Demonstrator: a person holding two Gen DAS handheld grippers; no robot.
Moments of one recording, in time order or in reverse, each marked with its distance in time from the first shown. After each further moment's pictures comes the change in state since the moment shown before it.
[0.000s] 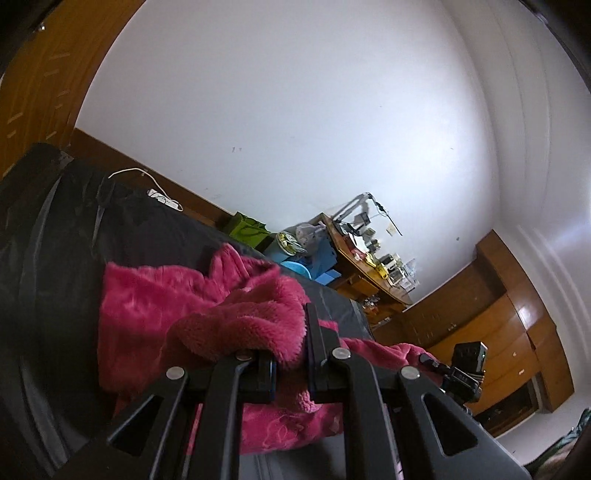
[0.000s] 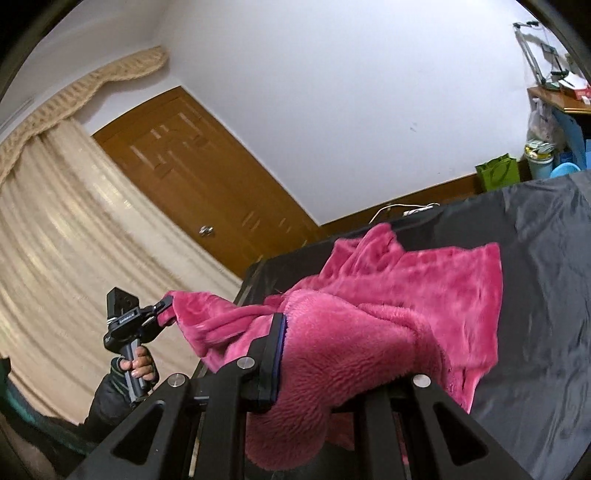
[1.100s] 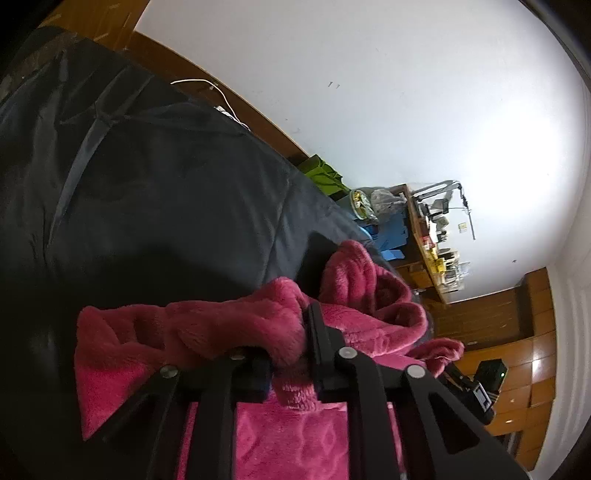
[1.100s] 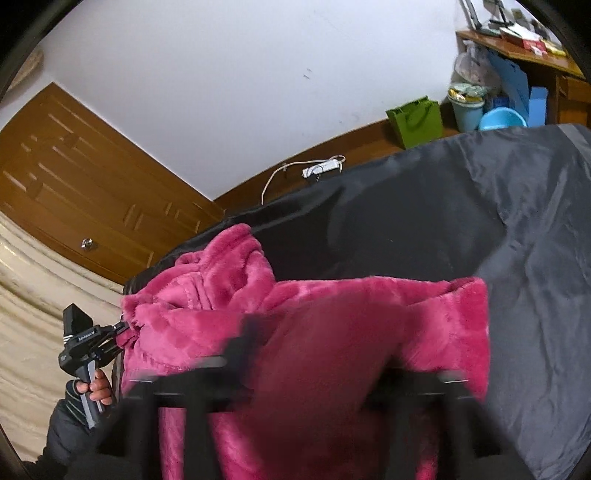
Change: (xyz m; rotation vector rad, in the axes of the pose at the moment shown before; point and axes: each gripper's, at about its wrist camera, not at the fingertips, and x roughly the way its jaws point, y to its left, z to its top) left arm 0.209 0.170 0.038 -0.280 0.250 0.166; right arm 0.171 -0.135 0.068 0.174 0.142 -0.338
